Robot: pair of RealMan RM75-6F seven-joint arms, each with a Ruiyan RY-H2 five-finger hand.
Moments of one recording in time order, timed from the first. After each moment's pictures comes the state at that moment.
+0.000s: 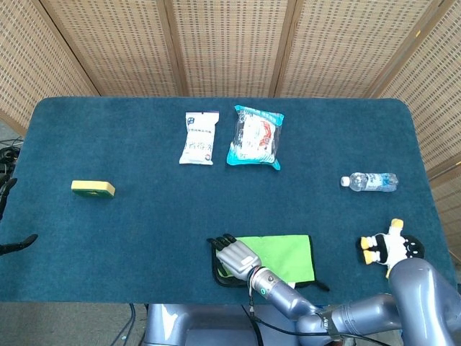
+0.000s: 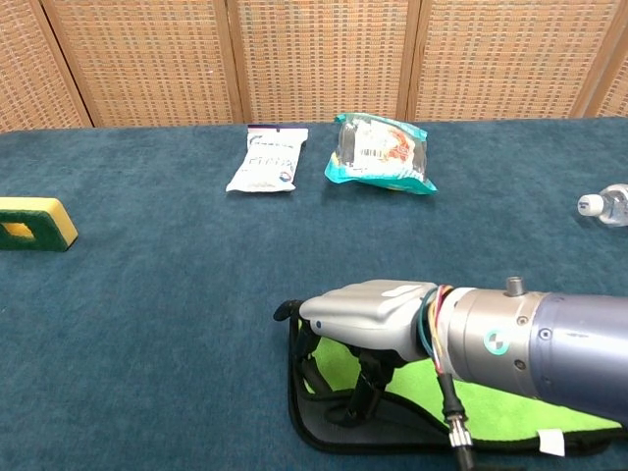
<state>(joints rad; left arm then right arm) -0.14 -0.93 -0.10 -1.78 1.35 1.40 0.00 1.00 -1.66 0.02 -1.80 -0.73 0.89 -0.59</state>
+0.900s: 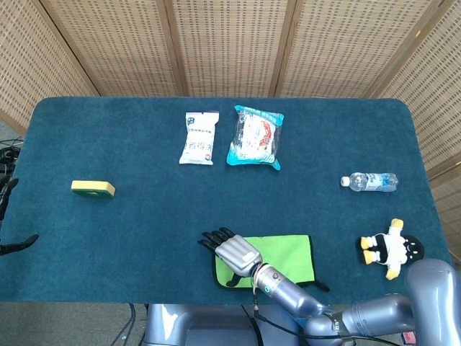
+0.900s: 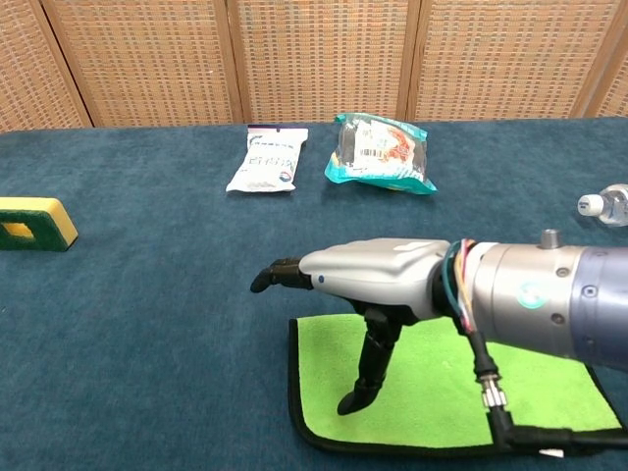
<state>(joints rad) -0.14 -0.94 -0.10 -1.78 1.35 1.40 0.02 0.96 -1.56 0.04 -1.87 -0.89 0.90 -0.50</state>
